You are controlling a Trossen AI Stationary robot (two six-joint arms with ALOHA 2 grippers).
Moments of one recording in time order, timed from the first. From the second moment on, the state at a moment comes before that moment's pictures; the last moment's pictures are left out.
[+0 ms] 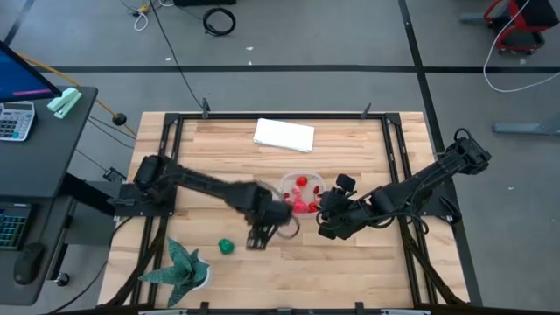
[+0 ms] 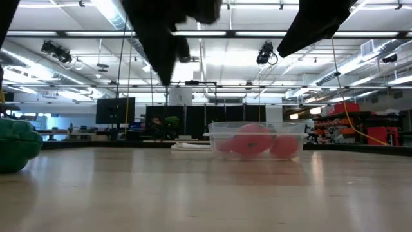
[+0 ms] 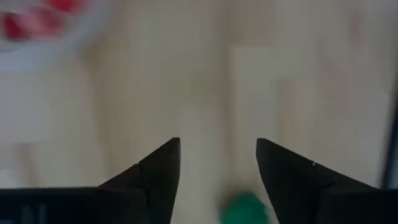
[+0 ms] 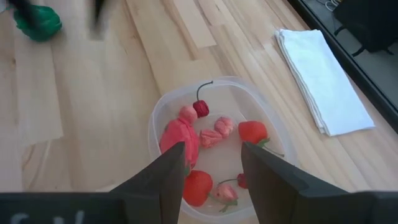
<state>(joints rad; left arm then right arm) -0.26 1.94 1.67 -1.09 0.10 -0.20 0.46 1.44 1.05 -0.64 0.68 0.61</state>
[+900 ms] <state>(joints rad) -0.65 1.95 1.41 -1.07 -0.04 -0.51 0.50 1.44 1.05 -0.64 0.68 0.64</state>
